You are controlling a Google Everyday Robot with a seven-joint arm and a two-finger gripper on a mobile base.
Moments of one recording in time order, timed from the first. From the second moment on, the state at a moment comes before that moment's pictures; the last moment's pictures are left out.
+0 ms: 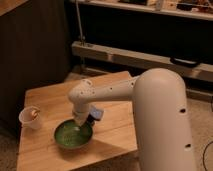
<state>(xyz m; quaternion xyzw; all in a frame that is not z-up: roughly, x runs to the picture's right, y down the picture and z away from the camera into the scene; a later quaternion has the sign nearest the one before) -0.150 0.187 0.827 -0.05 -0.37 -0.86 0.34</state>
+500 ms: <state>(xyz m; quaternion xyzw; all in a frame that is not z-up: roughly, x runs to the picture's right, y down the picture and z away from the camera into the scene) -0.154 0.179 0.795 -0.03 -0.37 -0.87 0.32</state>
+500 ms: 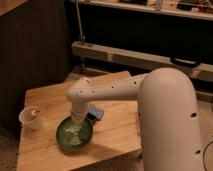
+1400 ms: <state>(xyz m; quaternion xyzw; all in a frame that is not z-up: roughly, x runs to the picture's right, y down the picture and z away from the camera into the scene) -0.137 0.166 0.843 -0.06 -0.37 -0.86 0.34</state>
